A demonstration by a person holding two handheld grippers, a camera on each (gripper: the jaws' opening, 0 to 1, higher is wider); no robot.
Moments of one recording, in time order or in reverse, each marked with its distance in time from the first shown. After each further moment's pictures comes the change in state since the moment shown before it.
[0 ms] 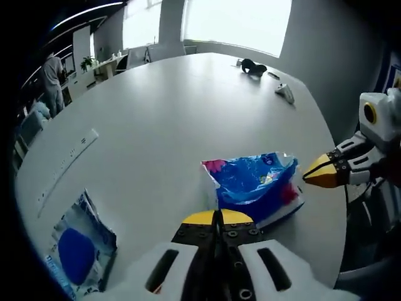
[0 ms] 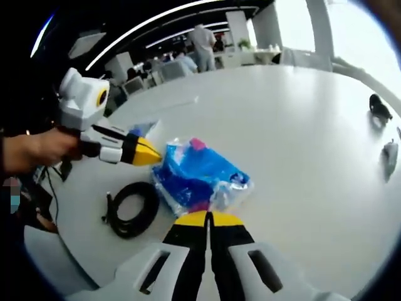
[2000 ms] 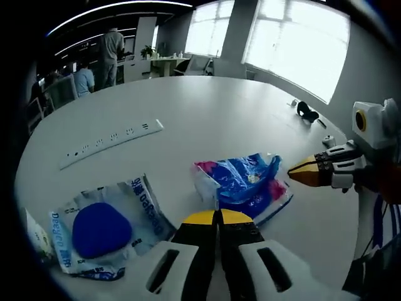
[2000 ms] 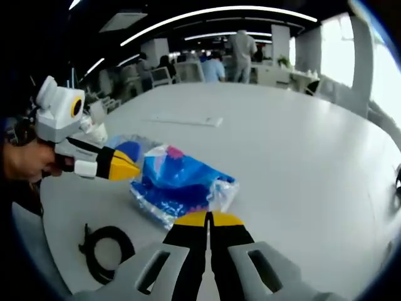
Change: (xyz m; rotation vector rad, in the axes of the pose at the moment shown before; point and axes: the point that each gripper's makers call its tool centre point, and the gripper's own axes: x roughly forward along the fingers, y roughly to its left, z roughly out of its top) left arm -0.026 0.081 0.010 -0.321 -0.161 0.220; right arm 0.089 0.007 0.100 -0.273 -0.008 0.095
